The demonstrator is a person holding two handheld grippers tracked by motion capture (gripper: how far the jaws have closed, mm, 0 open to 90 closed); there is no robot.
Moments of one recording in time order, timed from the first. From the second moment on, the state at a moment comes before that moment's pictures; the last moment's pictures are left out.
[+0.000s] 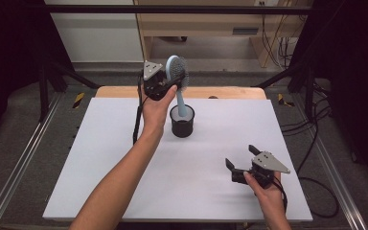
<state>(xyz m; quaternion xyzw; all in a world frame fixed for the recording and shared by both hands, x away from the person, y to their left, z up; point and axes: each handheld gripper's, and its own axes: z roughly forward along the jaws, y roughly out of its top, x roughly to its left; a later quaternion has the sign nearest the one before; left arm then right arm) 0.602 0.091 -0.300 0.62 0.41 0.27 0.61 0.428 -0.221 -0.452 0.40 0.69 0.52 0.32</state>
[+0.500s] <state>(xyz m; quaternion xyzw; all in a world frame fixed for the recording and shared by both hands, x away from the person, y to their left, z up) 0.606 0.086 -0.307 0.62 0.41 0.27 0.61 0.428 -0.222 -0.453 0.41 0.68 0.52 0.31</state>
